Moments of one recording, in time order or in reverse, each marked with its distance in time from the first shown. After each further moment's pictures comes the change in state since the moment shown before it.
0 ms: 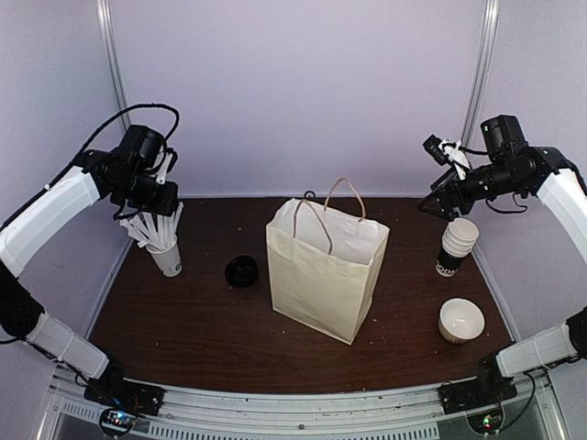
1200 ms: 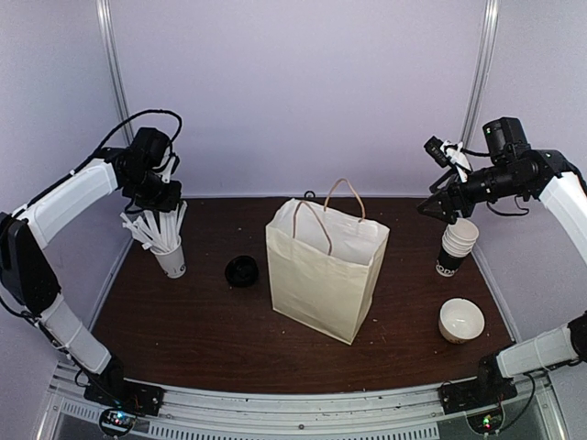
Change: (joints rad) left arm 0.113 0.184 0.066 0.040 0.063 0.008; right arm 0.000 -0.026 -0.025 0.006 -0.040 -0.023
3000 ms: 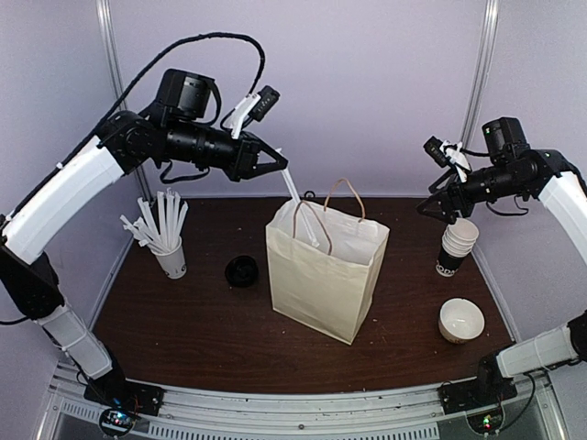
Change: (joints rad) left arm -0.503 0.009 0.398 0.114 0.558 0.126; right arm 0.000 0.005 0.001 -0.001 -0.008 -0.002
